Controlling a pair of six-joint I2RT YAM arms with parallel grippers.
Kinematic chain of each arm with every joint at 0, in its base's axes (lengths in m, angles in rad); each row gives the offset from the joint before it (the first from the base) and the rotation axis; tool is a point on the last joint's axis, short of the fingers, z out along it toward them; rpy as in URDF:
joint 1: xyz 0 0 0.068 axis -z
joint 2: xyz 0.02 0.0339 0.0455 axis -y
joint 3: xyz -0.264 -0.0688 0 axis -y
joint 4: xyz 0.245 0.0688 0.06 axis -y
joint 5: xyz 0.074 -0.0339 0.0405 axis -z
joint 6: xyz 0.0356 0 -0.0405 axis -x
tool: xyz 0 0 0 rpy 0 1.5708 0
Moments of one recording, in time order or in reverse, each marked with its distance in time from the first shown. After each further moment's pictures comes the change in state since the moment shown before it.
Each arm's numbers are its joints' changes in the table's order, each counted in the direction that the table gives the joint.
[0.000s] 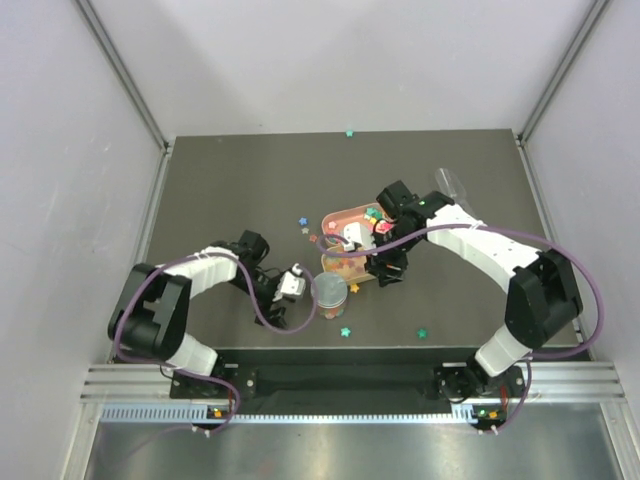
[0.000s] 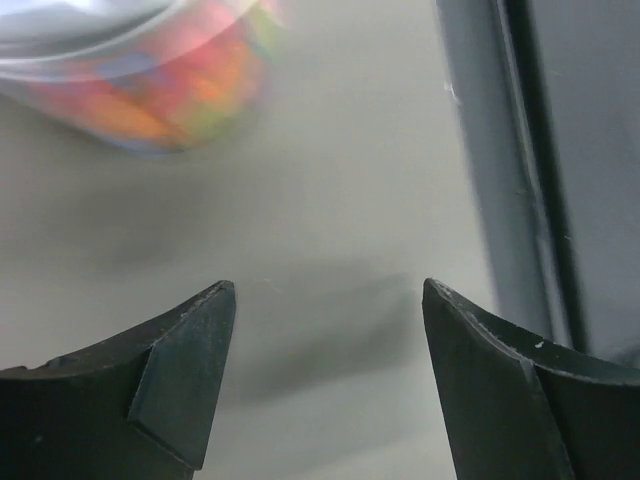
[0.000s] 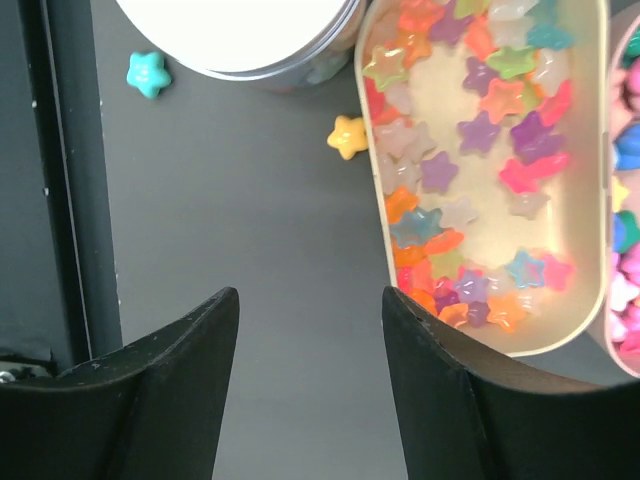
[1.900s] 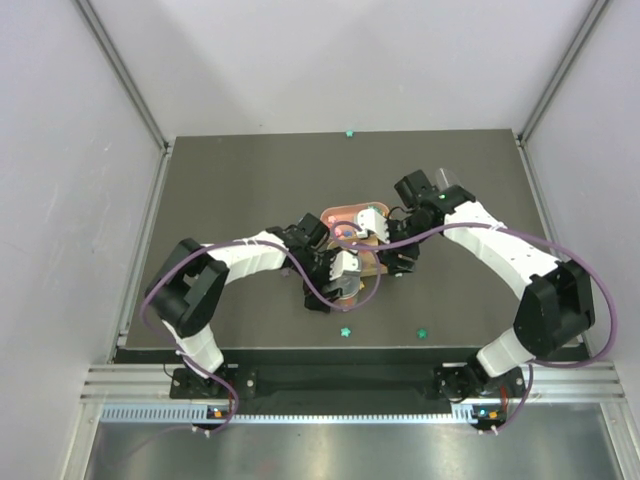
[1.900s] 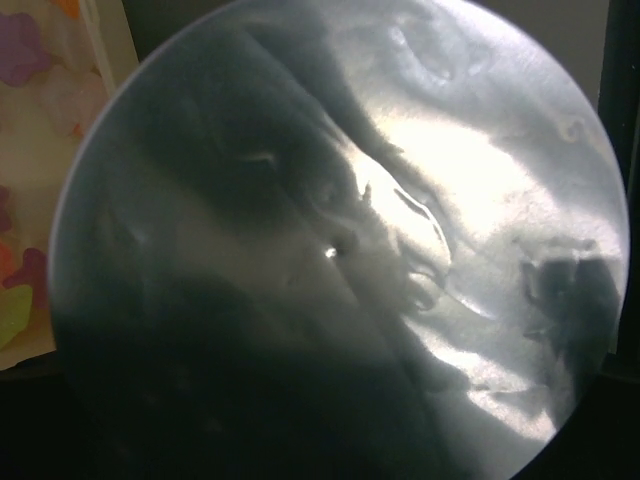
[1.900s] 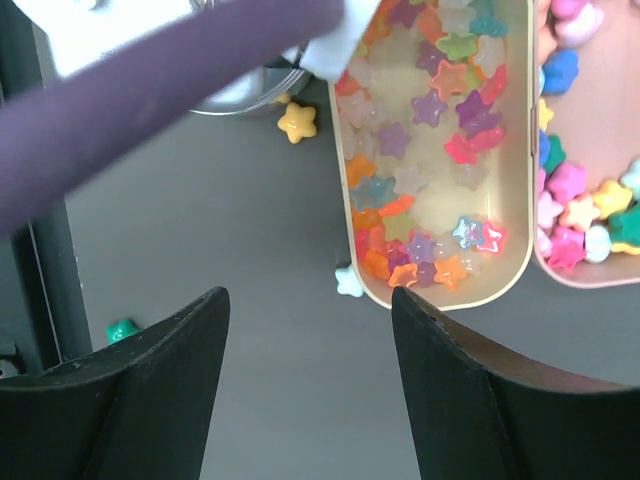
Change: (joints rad) left arm 0.348 -0.259 0.315 0.289 -0.205 0.650; right arm 0.087 0.064 0.029 0.005 0.020 0.011
